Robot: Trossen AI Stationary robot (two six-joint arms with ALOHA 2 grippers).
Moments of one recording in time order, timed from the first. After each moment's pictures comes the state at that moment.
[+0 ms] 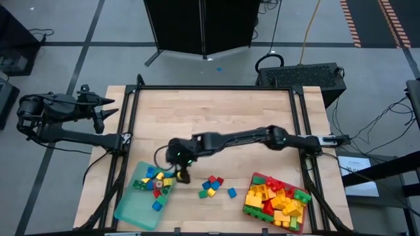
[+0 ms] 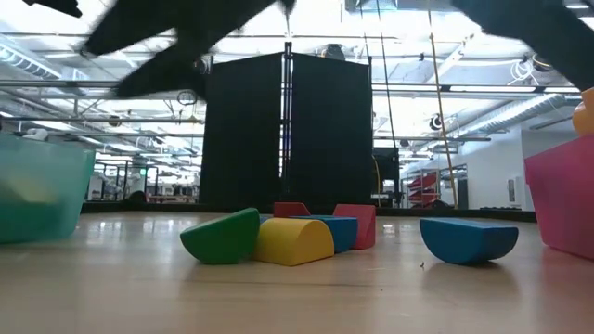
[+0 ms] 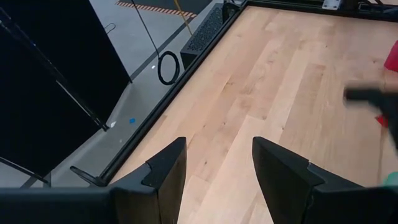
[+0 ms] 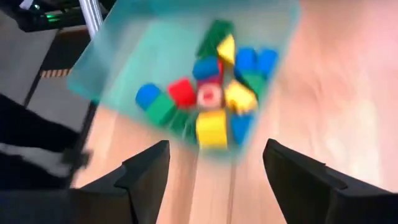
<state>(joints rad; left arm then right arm) -0.02 0.48 1.30 -1.45 -0.48 -0.21 0.11 2.46 2.35 -0.64 -0.26 0.19</state>
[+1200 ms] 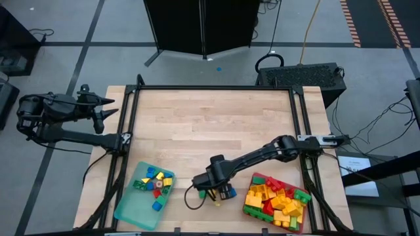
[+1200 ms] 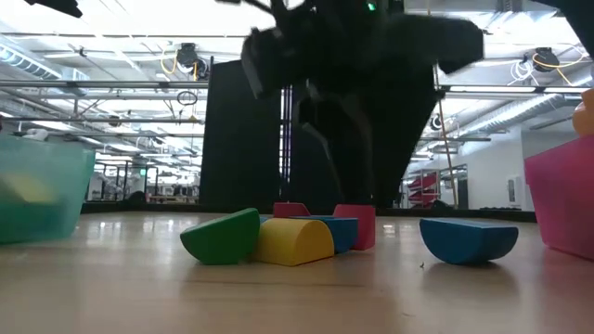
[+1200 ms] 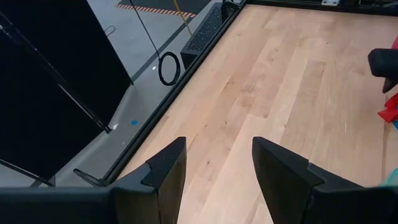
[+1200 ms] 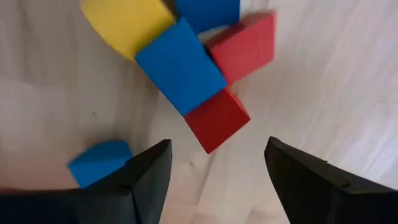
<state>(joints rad) -0.02 0.48 1.30 -1.46 -0.48 -0.18 0.33 2.35 2.03 -1.29 0.03 0.10</state>
